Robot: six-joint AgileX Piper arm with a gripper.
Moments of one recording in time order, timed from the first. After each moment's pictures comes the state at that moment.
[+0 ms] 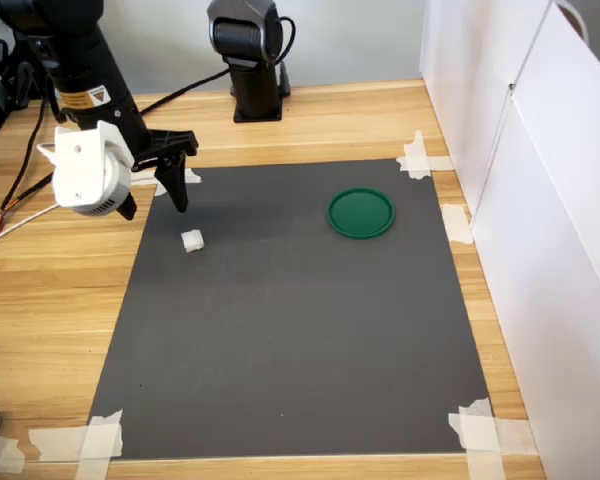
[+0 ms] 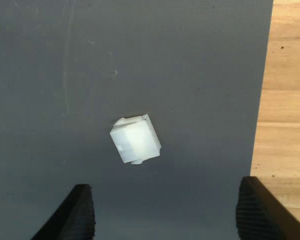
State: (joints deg) arm -19.9 91.4 -65.2 8.2 56.3 -28.0
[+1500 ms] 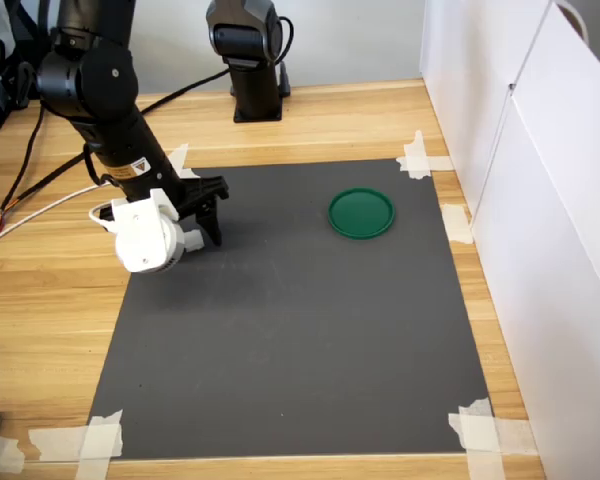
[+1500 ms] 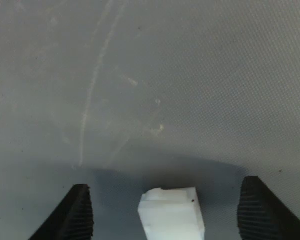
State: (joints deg) arm -15.6 101.7 -63.4 10.4 50.6 -34.0
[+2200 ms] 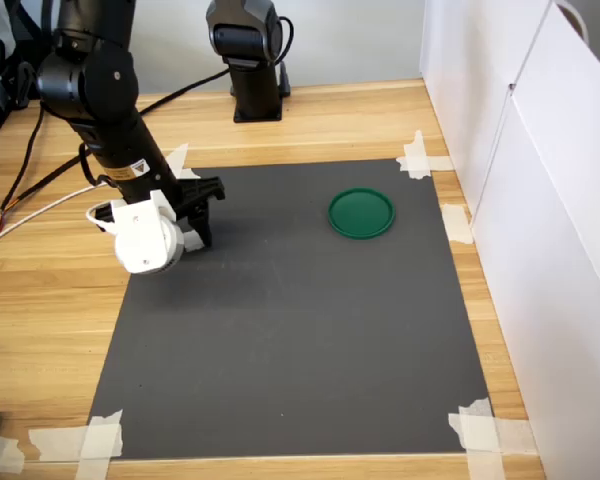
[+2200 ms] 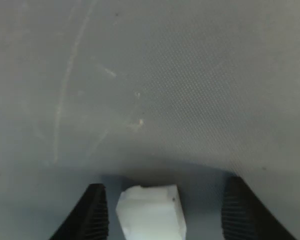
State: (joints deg) arm -15.6 102.9 -63.4 7.4 50.1 -33.9
